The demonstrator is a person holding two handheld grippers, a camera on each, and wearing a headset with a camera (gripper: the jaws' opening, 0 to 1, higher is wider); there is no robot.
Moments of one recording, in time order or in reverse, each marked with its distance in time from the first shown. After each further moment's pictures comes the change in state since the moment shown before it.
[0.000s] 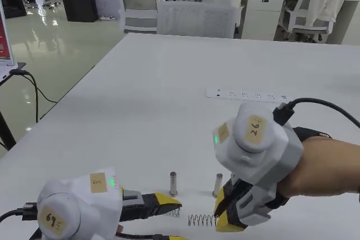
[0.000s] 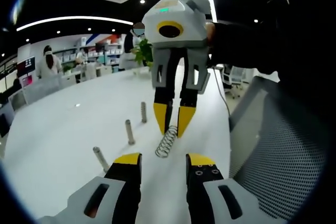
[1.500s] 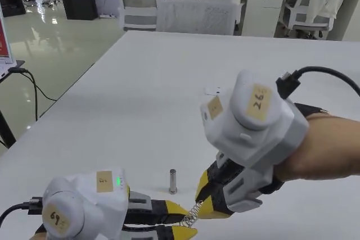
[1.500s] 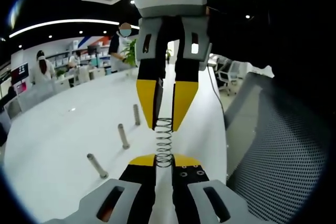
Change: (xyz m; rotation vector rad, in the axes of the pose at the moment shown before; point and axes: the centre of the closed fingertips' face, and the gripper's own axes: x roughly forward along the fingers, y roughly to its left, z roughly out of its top) left arm 0.004 -0.007 0.004 0.047 0.006 -0.044; right arm -0.025 0.010 0.047 -0.099 -0.098 -0.019
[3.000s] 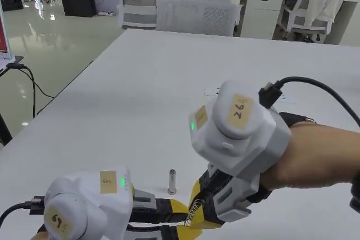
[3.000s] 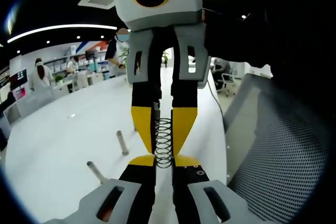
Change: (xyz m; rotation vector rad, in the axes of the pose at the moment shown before) left arm 0.002 -0.002 0.008 0.029 -0.030 -0.007; right arm 0.016 0.003 -0.002 0.033 0.052 0.035
